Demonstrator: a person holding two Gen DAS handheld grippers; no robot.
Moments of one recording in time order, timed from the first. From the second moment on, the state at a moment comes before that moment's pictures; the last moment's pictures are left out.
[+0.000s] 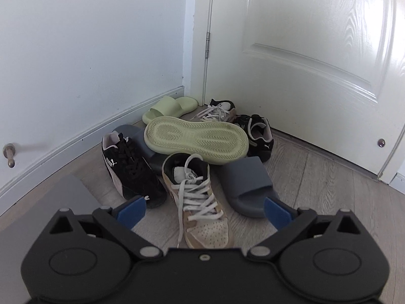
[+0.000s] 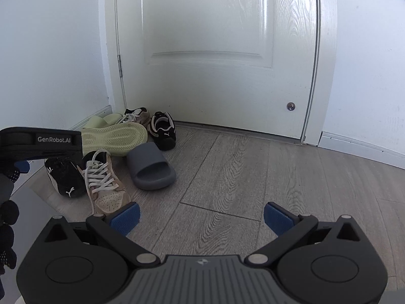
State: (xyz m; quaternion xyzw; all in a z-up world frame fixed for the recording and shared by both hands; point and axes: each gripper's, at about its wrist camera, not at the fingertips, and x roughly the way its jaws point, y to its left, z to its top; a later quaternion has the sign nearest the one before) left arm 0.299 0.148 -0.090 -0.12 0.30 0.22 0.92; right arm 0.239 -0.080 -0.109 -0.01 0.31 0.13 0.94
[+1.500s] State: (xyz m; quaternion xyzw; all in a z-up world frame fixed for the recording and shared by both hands) left arm 0.398 0.221 -0.246 -0.29 0.41 0.26 0.83; right arm 0.279 -0.075 -0.213 0.03 0.37 0.12 0.92
